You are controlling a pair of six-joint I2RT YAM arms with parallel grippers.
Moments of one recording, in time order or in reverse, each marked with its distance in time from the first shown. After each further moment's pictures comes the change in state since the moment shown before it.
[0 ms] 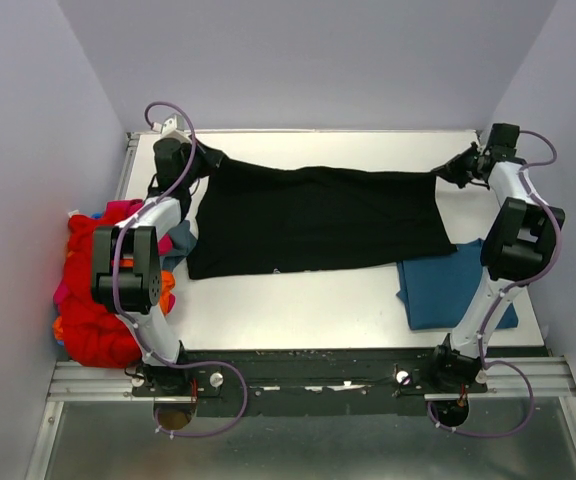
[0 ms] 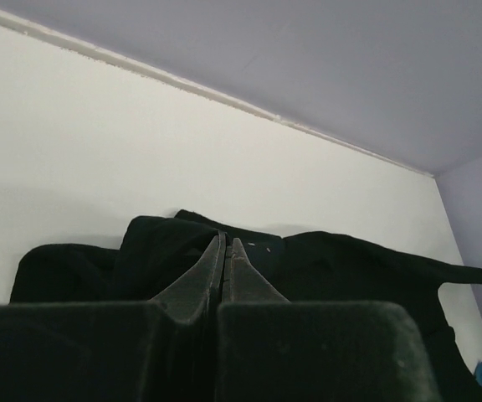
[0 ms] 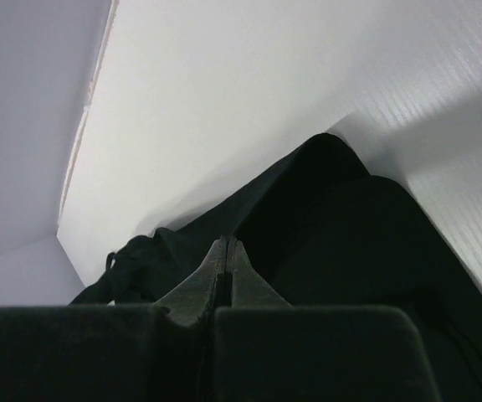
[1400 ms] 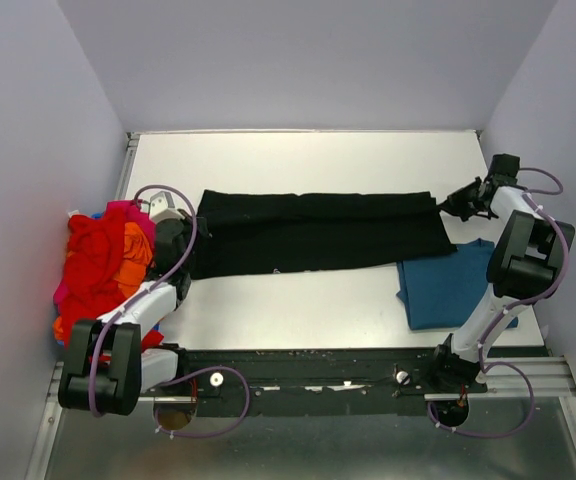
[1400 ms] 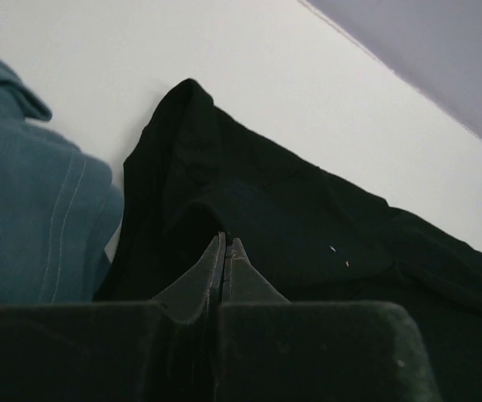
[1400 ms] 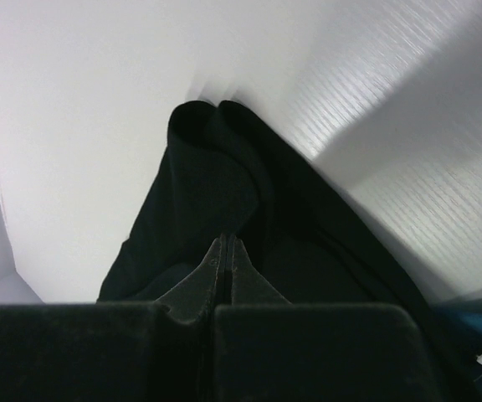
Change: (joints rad) left arm -0.093 -0.594 -0.740 0.073 -0.403 0.027; right arm -0.048 -0.182 -0.347 0.012 0.124 0.027
